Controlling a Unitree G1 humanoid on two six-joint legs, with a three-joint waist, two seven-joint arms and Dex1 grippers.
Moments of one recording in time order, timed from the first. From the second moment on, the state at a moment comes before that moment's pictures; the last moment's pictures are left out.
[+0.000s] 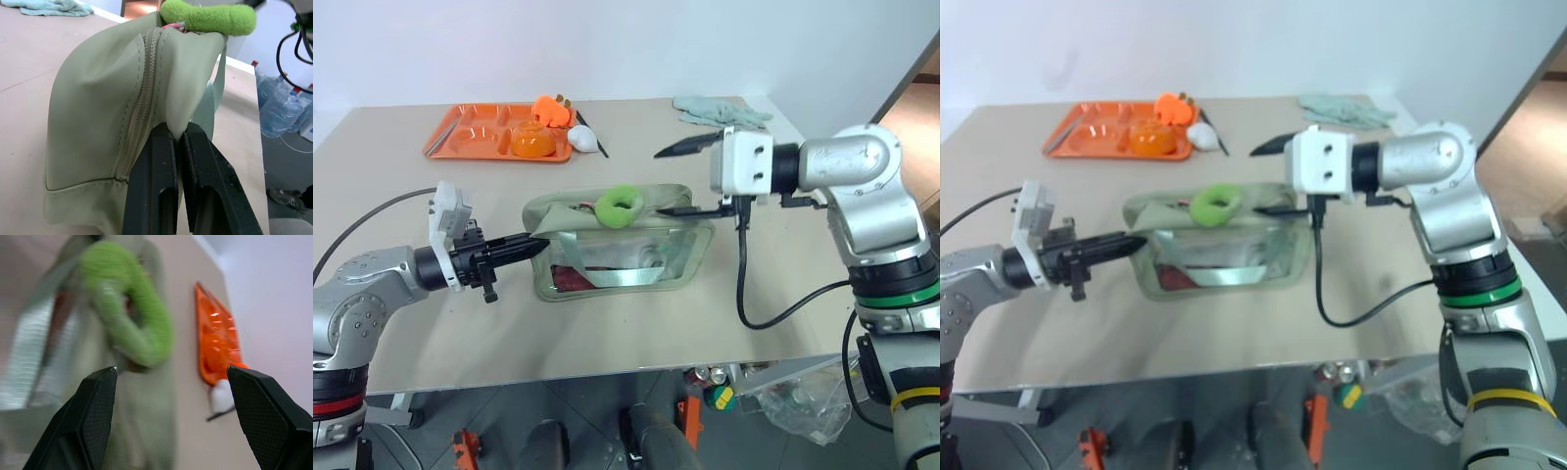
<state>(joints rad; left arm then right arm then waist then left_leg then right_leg) -0.34 0.75 0.24 -0.25 -0.83 0.74 -0.99 -0.95 -0.74 0.21 0.00 0.13 0.00 1.22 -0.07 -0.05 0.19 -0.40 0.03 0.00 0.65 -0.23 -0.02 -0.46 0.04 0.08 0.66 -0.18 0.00</state>
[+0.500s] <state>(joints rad) -0.34 0.75 0.24 -0.26 -0.85 0.75 -0.96 -0.96 -0.64 0.24 0.03 0.11 -0.03 1.22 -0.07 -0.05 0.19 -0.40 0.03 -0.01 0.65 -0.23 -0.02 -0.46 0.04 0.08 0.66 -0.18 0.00</state>
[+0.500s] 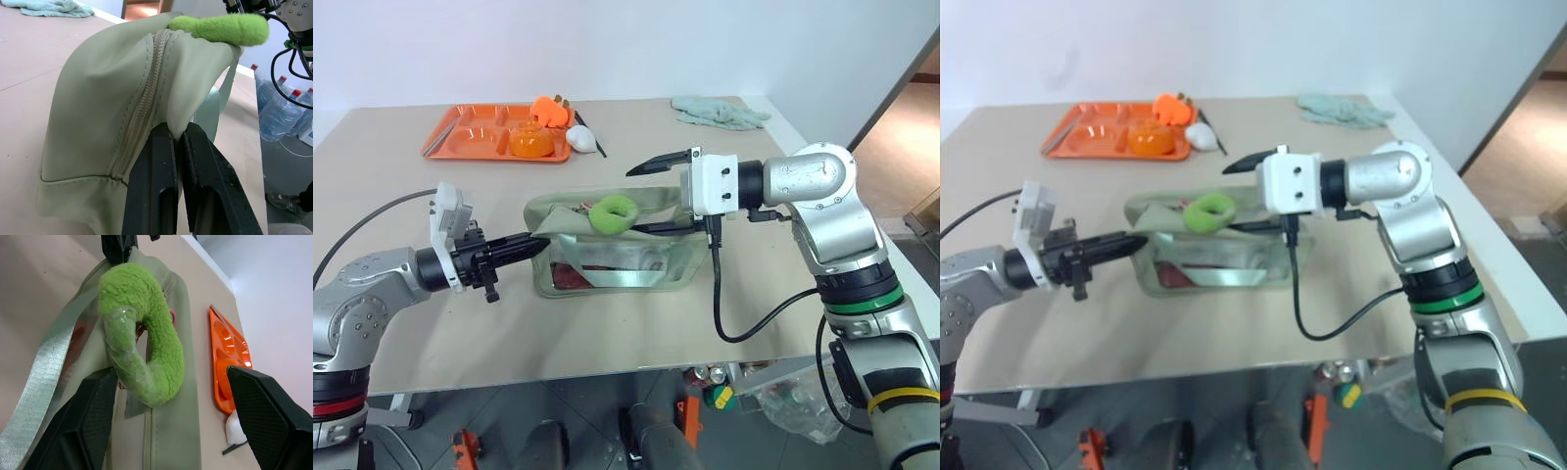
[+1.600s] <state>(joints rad) -0.29 0.74 0.24 -0.26 -0.83 0.68 -0.95 -1.02 -0.68 0.19 0.22 0.06 -0.10 1.17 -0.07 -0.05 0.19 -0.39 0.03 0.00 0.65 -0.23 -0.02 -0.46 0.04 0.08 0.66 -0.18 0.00</state>
